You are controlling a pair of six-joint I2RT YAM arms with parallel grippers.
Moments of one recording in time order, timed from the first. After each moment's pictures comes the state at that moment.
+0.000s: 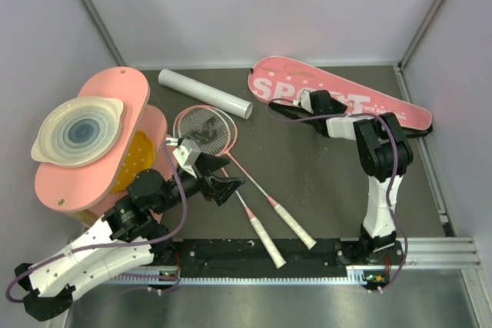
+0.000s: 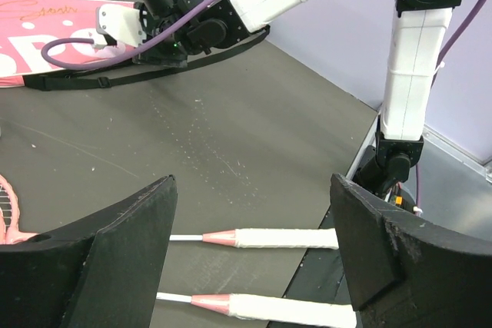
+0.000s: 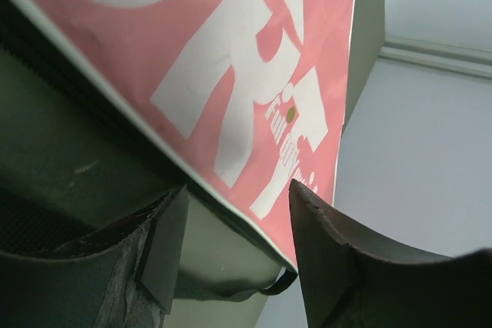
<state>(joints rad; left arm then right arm) -0.94 0.49 0.63 -0.11 0.06 -0.32 0.30 2.05 1.19 0.15 0.60 -0.93</state>
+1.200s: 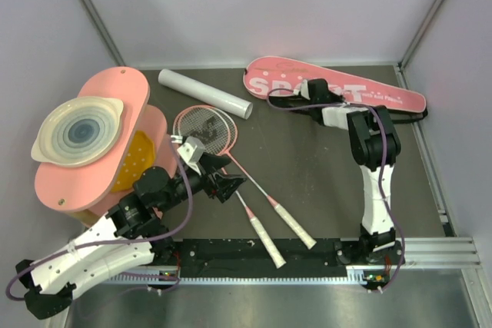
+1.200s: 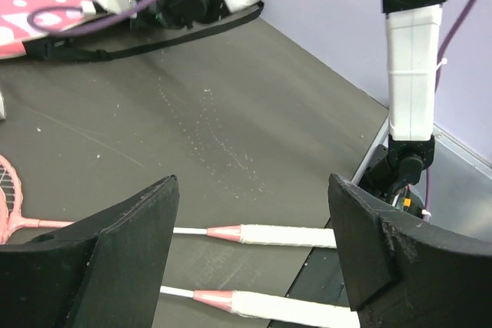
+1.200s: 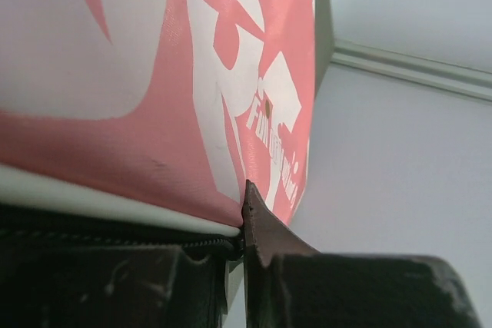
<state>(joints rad) -0.94 0.52 0.63 -0.11 0.03 -0.33 0.28 2.22 1.39 0.24 0.71 -1.07</state>
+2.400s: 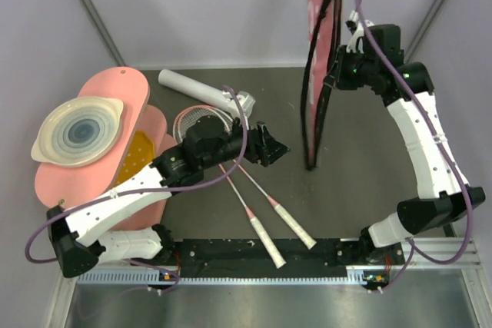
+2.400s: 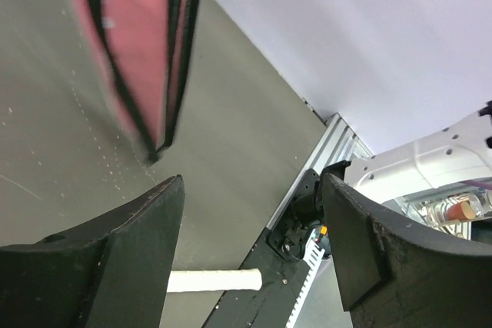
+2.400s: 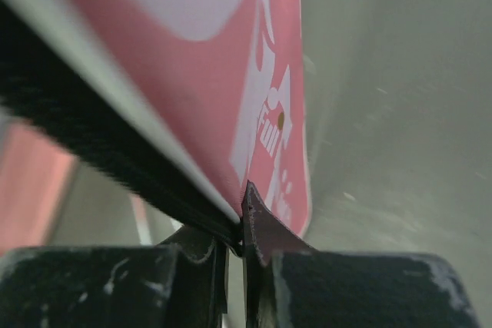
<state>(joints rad) -0.94 1.15 1.07 -0.09 0.13 -0.61 0.29 1.50 1.84 -0.98 -0.09 0.21</state>
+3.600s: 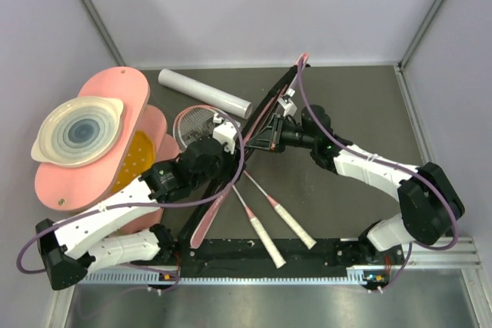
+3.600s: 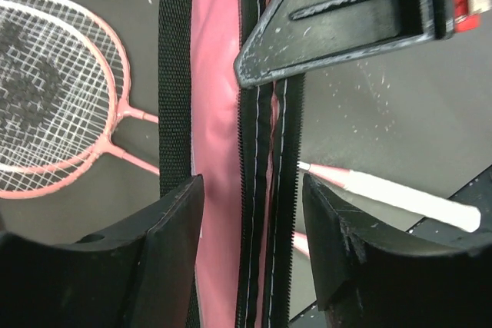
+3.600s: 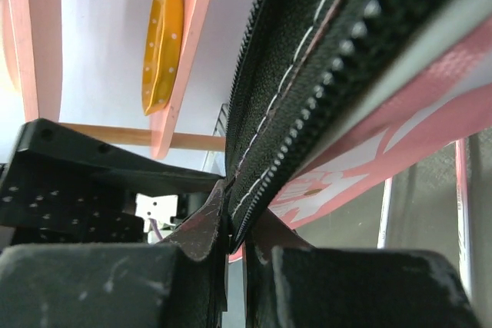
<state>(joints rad) -0.94 0.98 0.95 -0.50 -0.23 -0.30 0.65 1.44 0.87 0.34 -0.58 1.01</state>
